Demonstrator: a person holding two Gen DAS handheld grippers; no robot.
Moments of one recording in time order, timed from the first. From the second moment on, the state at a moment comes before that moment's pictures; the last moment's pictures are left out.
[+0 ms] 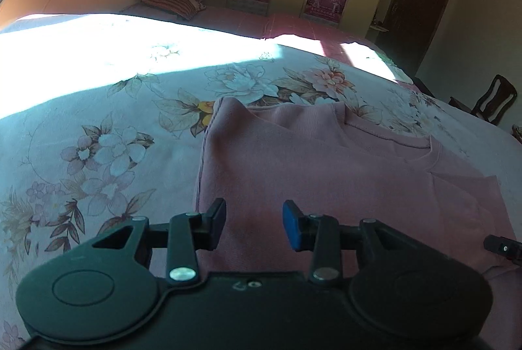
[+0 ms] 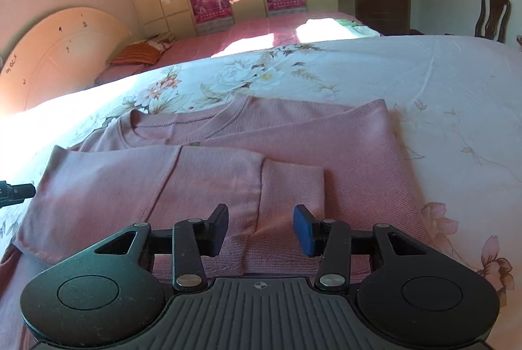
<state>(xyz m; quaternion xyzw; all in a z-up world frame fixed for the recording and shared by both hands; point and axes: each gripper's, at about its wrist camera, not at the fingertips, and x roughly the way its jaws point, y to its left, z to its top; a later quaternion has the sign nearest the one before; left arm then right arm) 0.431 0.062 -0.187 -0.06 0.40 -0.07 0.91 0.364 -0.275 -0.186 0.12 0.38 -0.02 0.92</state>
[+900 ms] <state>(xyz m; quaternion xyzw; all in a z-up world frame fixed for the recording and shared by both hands) 0.284 0.013 -0.206 0.01 0.43 -0.08 0.90 0.261 -0.213 -0.207 -0.02 0.43 0.11 0.90</state>
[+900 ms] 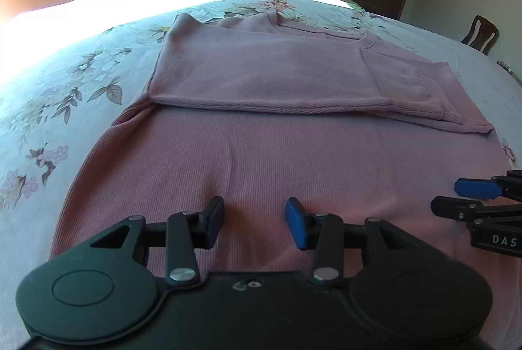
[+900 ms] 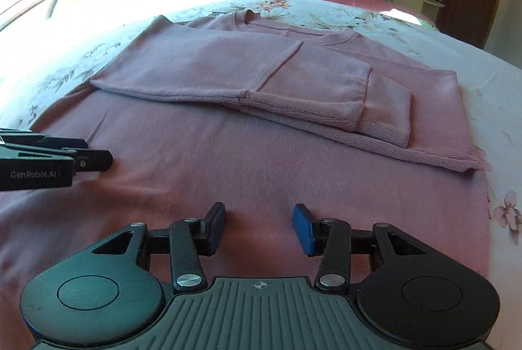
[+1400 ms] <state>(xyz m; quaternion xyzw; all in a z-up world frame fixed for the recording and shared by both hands) 0.223 0.023 -0.201 0.03 0.43 -0.08 0.90 0.197 -0.189 -0.195 0.04 0.43 0.12 0.89</state>
